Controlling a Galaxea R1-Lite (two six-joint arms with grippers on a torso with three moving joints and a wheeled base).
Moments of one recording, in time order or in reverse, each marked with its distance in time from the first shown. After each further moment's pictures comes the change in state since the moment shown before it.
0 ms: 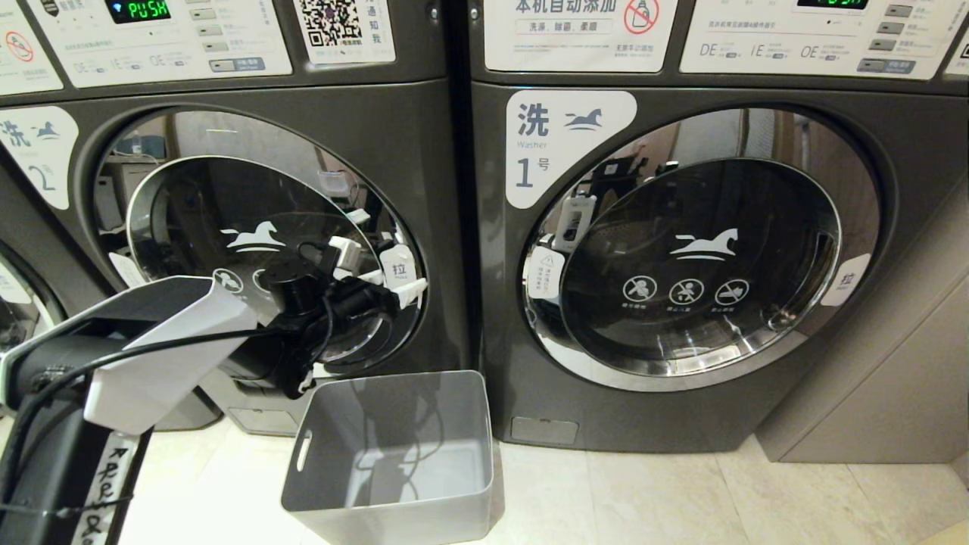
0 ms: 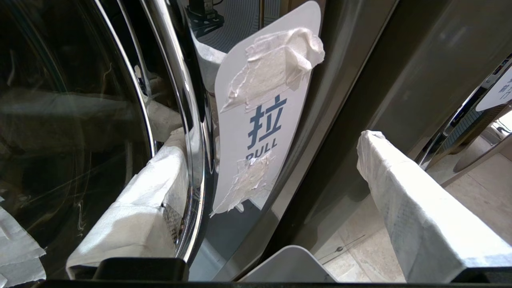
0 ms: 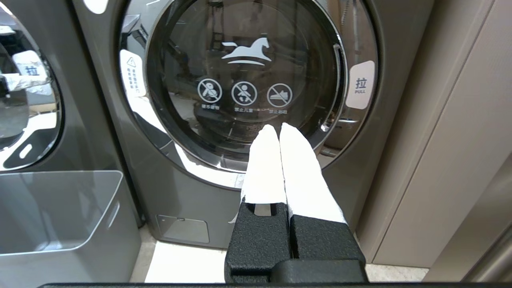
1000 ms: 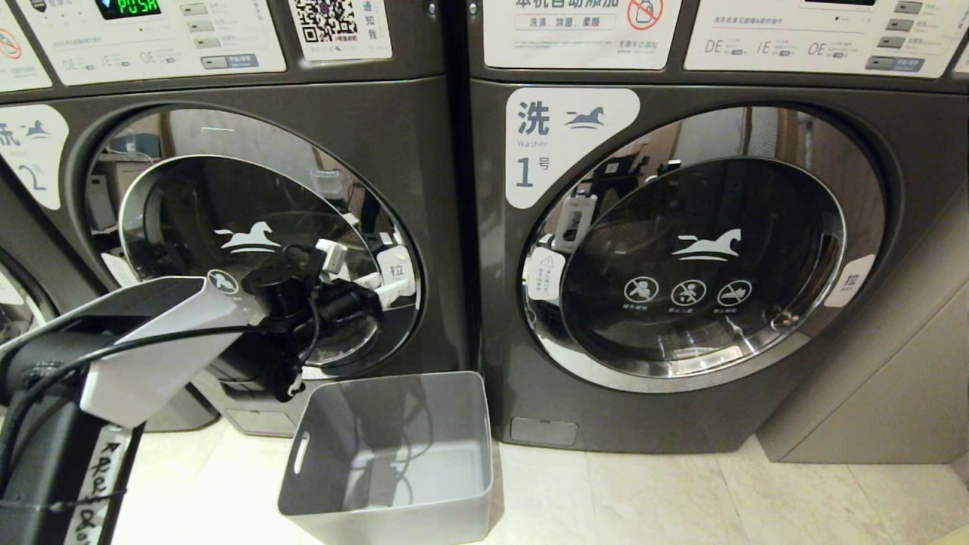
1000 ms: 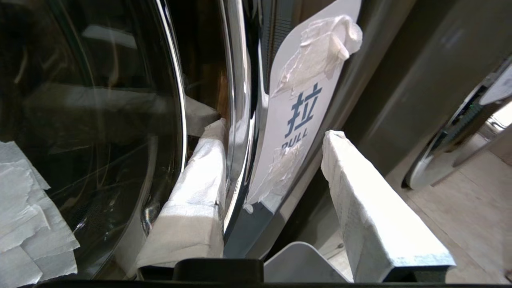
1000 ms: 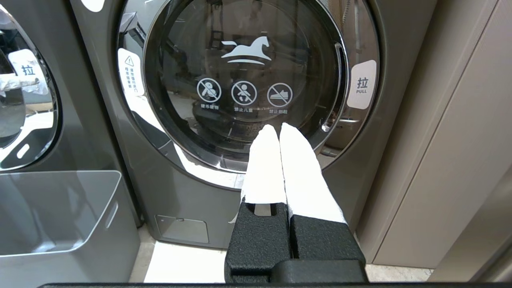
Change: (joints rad) left arm -0.004 -0.021 0.082 -0.033 -0.134 -0.005; right arm 0.000 0.000 0.000 0.000 0.000 0.000
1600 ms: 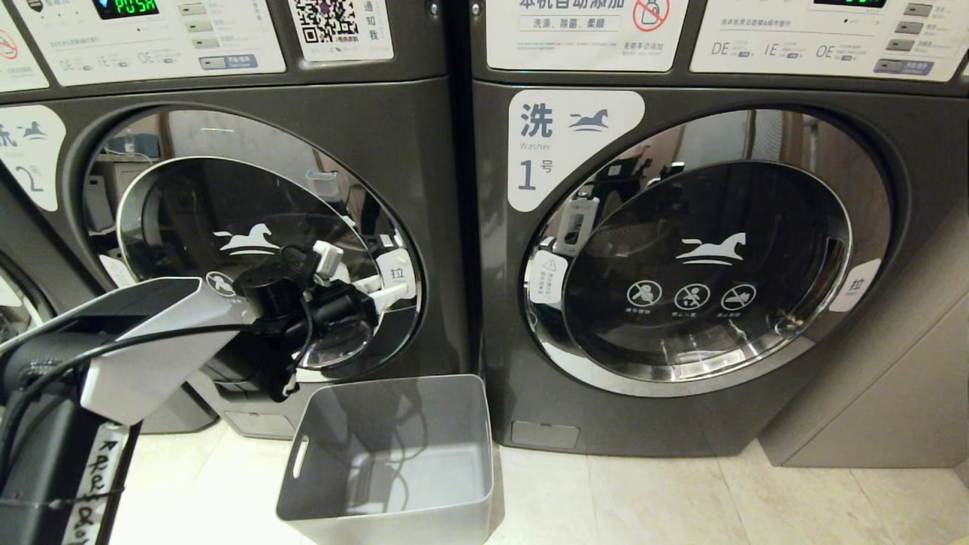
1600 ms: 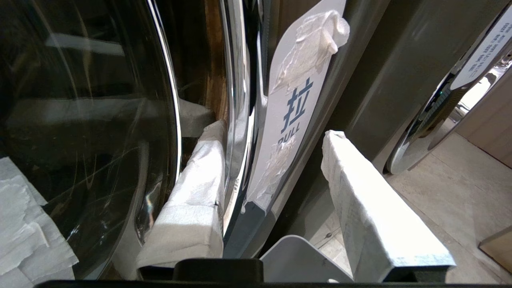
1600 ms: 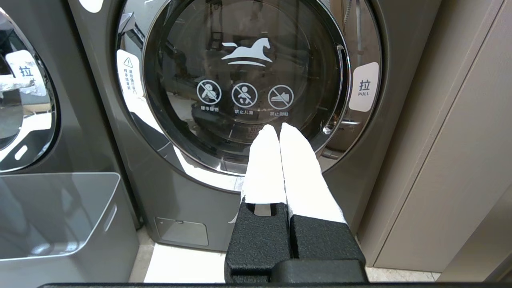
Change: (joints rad) left arm 0.000 0.005 0.003 -0.018 -0.139 0.000; right arm 0.000 0.000 0.000 0.000 0.000 0.000
